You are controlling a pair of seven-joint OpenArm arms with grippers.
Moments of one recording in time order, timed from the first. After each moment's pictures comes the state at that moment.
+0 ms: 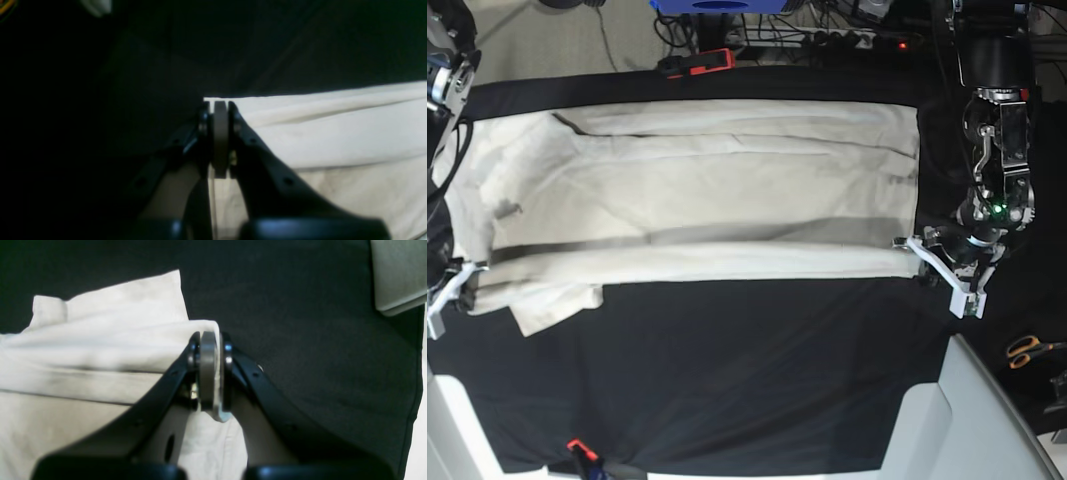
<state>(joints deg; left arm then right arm) -0.8 -20.2 -8.2 80.9 -16.5 -14.3 35.4 17.8 20.7 26.9 49.4 -9.6 40.2 -15.3</state>
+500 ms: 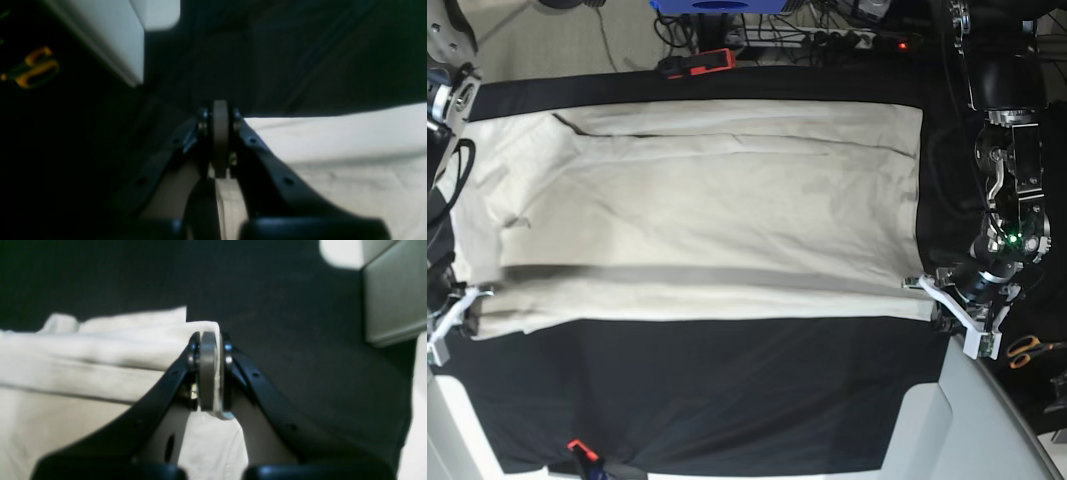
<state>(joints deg) -5.5 -21.4 -8.3 83.7 -16.4 -14.1 35.2 22.1 20.3 24.1 49.3 -9.6 40.2 -16.6</state>
